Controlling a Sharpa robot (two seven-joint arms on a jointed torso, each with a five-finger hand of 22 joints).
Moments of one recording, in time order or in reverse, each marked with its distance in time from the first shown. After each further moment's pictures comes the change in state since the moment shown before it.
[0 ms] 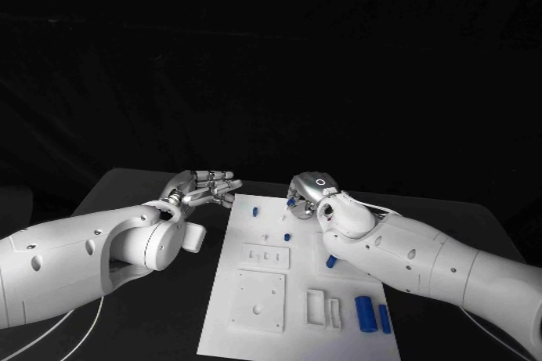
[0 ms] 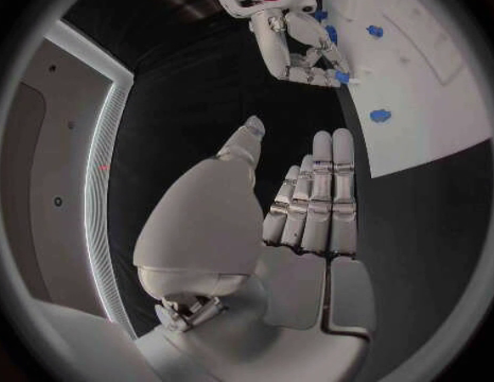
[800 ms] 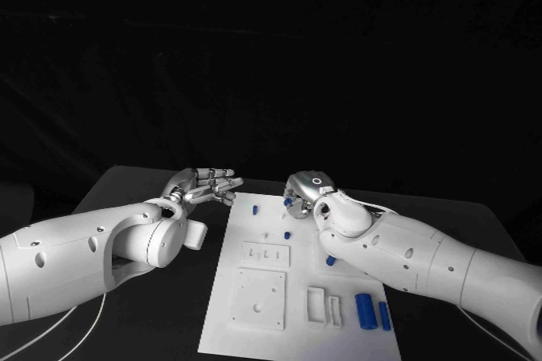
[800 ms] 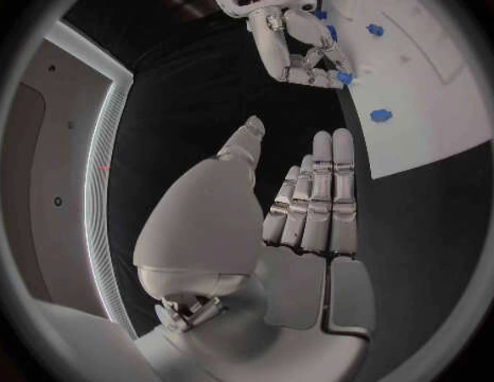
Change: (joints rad) left arm 0.000 0.011 0.000 -0.014 0.000 -0.001 0.000; left_hand 0.000 0.000 0.000 0.000 0.000 -0.007 0.000 0.000 0.000 -0.004 -0.004 0.000 0.000 0.000 0.000 -0.004 0.002 0.000 0.000 0.000 -0.008 -0.003; right arm -0.002 0.008 -0.001 0.017 -0.005 0.014 -0.001; right_hand 0.008 0.000 -0.002 -0.002 0.006 0.002 0.002 0.003 0.000 -0.013 0.009 0.000 -0.003 0.002 0.002 0.000 0.000 -0.008 0.000 0.000 -0.016 0.013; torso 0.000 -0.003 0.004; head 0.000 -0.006
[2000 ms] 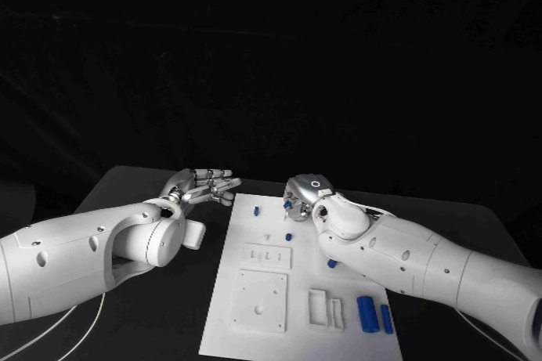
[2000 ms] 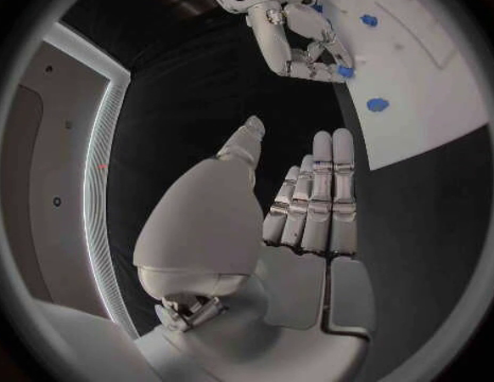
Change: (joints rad) left arm 0.000 0.002 0.000 -0.018 0.000 0.000 -0.003; left_hand 0.000 0.000 0.000 0.000 0.000 -0.003 -0.003 0.000 0.000 0.000 0.000 0.000 0.000 0.000 0.000 0.000 0.002 0.000 0.000 0.000 0.000 -0.002; right arm -0.002 0.018 -0.003 -0.028 0.000 0.008 -0.005; right_hand -0.003 0.003 -0.014 0.003 0.004 -0.008 0.004 0.000 0.000 -0.001 -0.002 -0.004 -0.009 0.002 0.002 -0.005 0.002 0.000 0.000 0.000 -0.036 0.019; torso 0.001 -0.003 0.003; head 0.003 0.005
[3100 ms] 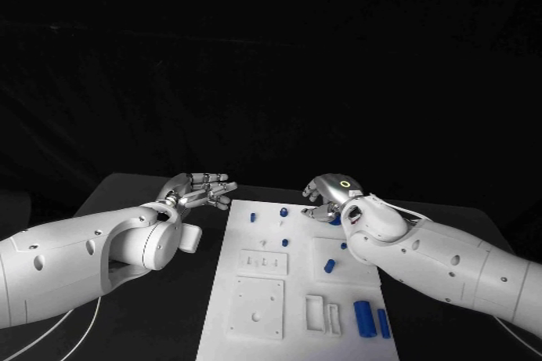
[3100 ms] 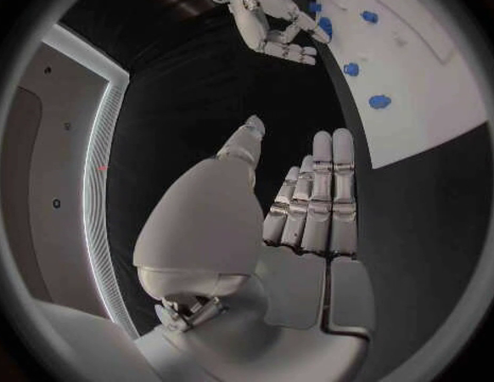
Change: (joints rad) left arm 0.000 -0.018 0.000 -0.008 0.000 0.002 -0.006; left_hand 0.007 -0.006 0.004 0.004 0.000 -0.008 -0.001 0.000 0.000 -0.014 -0.003 0.000 0.000 0.000 0.000 0.000 0.001 0.000 0.000 0.000 0.000 -0.001; right arm 0.000 -0.181 0.030 0.163 0.084 -0.026 0.027; right_hand 0.016 -0.058 -0.285 0.122 0.046 -0.196 0.009 0.005 -0.042 -0.126 0.034 0.001 -0.017 0.002 0.034 -0.020 -0.047 0.049 0.000 0.036 -0.121 -0.075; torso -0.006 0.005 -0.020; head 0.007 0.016
